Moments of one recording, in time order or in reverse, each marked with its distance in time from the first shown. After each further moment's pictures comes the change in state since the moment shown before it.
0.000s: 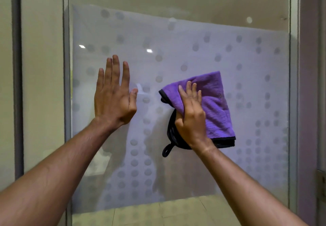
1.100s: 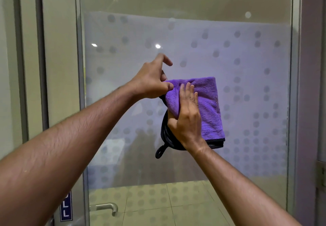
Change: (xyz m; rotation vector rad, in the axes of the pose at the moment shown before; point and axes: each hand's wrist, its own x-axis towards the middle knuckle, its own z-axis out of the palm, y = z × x) left_hand 0.043 0.082 -0.082 -0.772 -0.448 -0.062; right_hand -0.025 -0.032 -0.021 0.071 0.017 0.047
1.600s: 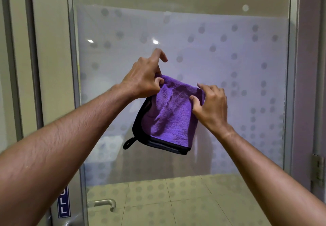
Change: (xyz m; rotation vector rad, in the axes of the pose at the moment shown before) left_hand -0.001 -0.011 0.004 0.267 0.094 0.171; right_hand 0.025 0.061 -0.046 -0.189 -0.051 0.195
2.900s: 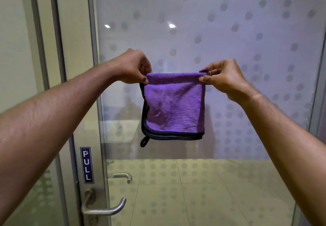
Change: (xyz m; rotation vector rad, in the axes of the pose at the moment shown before) left_hand -0.022 -0.051 -0.046 0.169 -0.370 -0.183; right_hand 0.047 -0.014 -0.018 0.591 -0.410 0.299
